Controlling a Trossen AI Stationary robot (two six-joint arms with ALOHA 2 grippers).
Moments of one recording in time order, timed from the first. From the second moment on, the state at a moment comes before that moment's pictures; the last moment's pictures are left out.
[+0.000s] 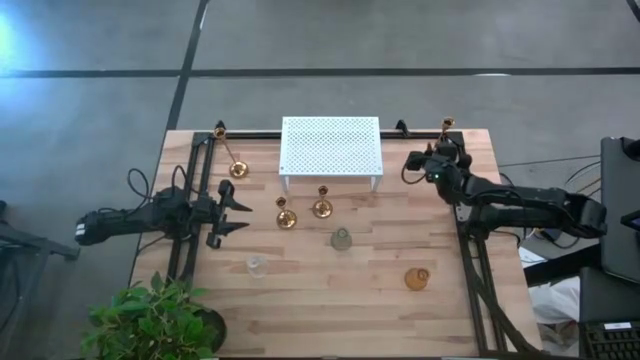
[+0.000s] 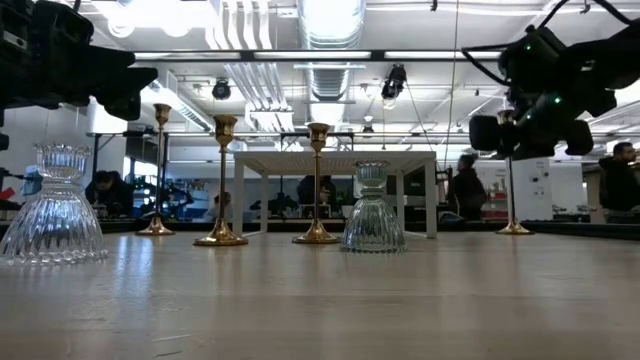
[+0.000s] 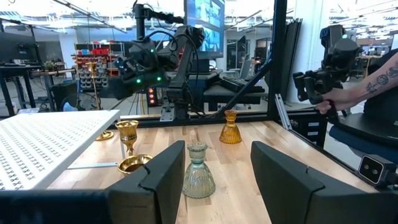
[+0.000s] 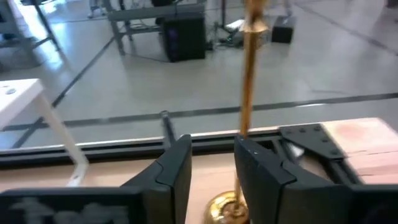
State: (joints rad) left arm 0.11 0.01 0.01 0.07 0.22 0.00; right arm -0.51 0.92 0.28 0.09 1.00 0.59
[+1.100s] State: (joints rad) left arm 0.11 0.01 0.01 0.08 0.22 0.00; right arm -0.69 1.19 0.34 0.24 0.99 0.54
